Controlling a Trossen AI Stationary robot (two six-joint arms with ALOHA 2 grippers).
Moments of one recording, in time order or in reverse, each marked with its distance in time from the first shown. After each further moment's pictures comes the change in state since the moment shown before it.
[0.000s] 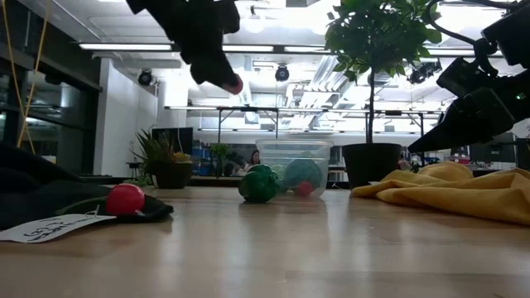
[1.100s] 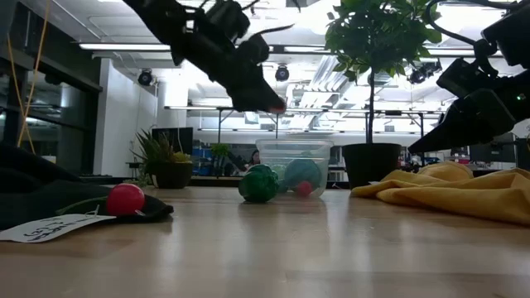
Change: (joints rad) left arm 0.184 0.238 0.013 0.439 0.206 0.110; right arm 0.000 0.000 0.000 -0.006 0.000 0.000
